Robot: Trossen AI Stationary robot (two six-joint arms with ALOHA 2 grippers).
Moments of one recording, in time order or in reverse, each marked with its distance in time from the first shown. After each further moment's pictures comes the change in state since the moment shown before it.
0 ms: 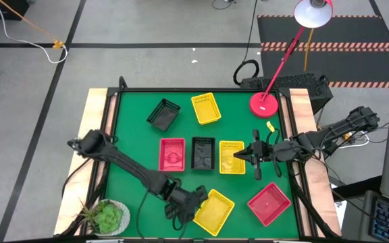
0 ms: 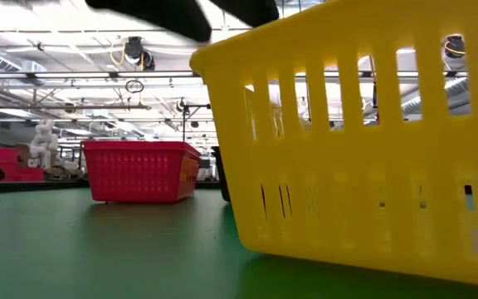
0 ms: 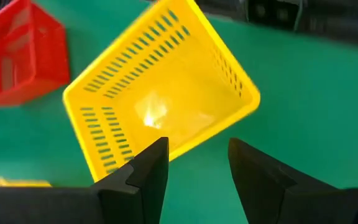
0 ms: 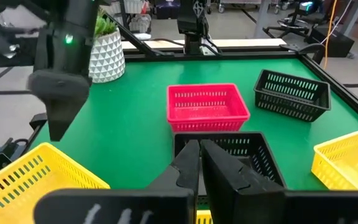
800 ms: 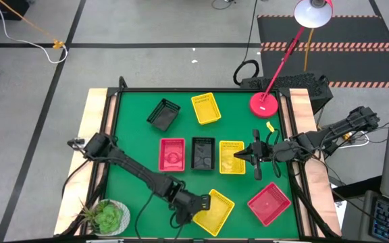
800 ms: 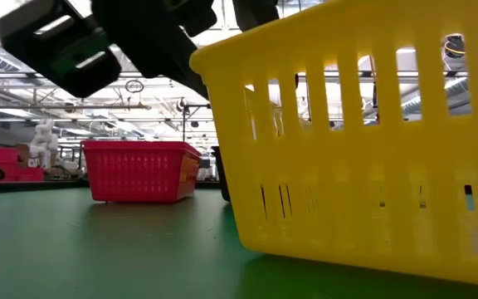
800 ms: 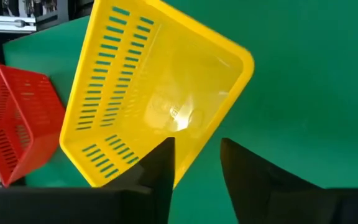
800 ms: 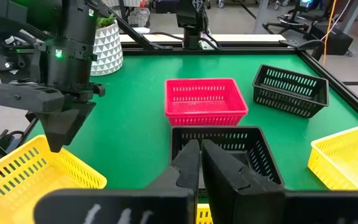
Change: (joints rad) left arm 0.012 0.072 0.001 0.052 -0.024 0.439; right arm 0.000 0.000 0.000 -0.020 0.001 -0.007
